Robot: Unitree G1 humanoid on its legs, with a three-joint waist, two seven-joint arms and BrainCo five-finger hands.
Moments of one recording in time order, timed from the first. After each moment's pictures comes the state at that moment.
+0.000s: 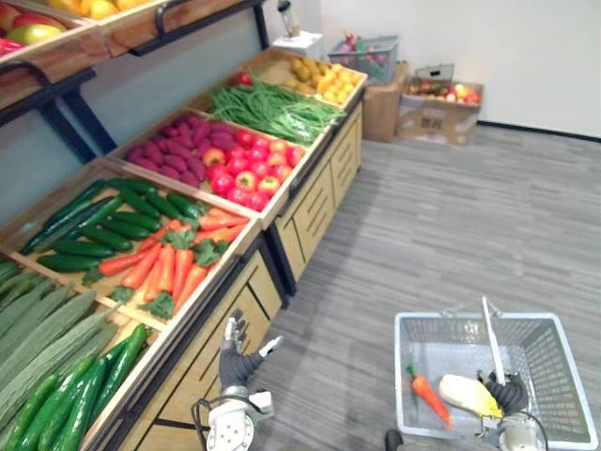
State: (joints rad) left arm 0.36 0.03 -0.02 0.04 -0.04 -0.23 0.25; right arm 0.27 -0.13 -0.21 0.38 -0.15 -0.07 -0.23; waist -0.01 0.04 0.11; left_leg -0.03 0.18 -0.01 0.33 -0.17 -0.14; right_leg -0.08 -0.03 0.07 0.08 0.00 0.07
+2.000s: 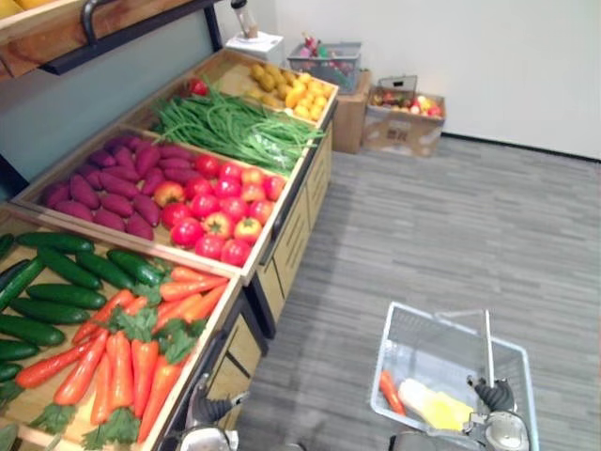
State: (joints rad) left arm 0.21 0.16 0.11 0.60 0.17 -0.14 0.30; right arm 0.14 -0.13 -0.23 0.62 -0.12 -0.07 -0.25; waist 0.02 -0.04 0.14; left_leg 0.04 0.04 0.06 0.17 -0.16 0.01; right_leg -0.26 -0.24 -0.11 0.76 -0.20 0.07
